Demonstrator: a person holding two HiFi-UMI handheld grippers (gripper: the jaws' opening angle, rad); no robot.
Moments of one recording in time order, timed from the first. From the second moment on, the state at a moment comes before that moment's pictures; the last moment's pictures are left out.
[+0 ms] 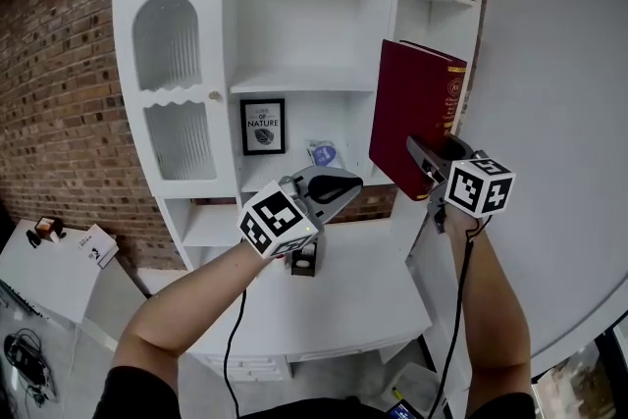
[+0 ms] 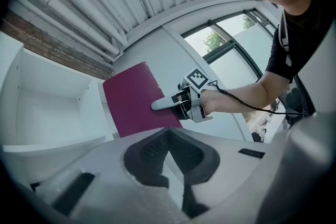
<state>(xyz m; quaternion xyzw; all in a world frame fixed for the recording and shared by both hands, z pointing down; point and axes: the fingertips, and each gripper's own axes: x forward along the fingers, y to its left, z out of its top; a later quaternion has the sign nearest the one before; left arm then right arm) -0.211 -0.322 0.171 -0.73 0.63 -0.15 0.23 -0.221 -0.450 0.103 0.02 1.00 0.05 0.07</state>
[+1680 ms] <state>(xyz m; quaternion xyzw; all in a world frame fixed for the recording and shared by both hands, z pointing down) 0.018 -0.259 0.397 -0.69 0.71 -0.13 0.06 0.002 -0.313 0.408 0.26 0.96 -0.06 -0.07</state>
